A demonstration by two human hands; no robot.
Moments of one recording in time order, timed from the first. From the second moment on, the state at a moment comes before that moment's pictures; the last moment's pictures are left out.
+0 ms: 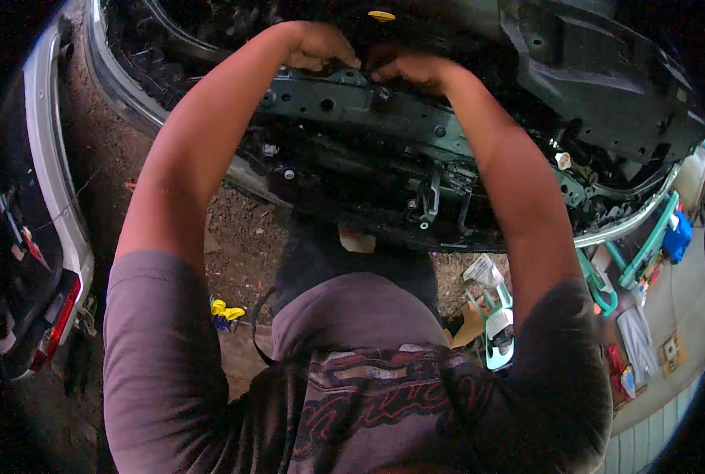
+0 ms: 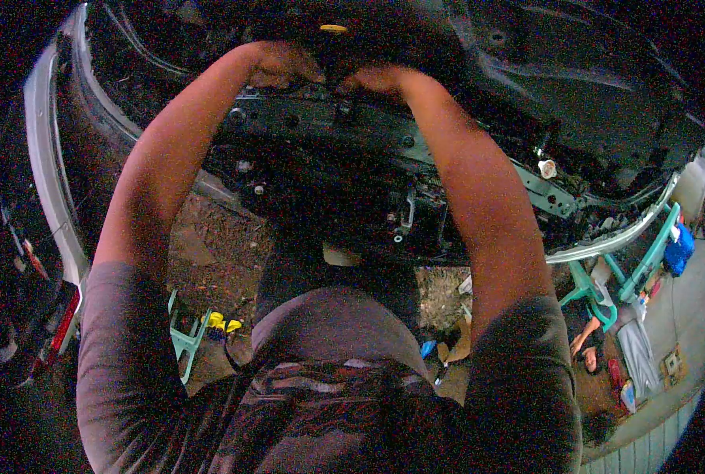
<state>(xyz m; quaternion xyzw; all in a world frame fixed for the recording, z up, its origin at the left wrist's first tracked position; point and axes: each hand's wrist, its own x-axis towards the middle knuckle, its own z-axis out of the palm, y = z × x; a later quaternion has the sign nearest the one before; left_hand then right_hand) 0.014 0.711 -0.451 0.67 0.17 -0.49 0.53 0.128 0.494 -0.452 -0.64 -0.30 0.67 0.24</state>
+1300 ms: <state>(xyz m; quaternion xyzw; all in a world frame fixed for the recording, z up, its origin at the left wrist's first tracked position) 0.052 0.654 -0.452 0.75 0.13 -0.49 0.43 0.218 0.336 -0.452 -0.78 -0.32 0.50 0.20</state>
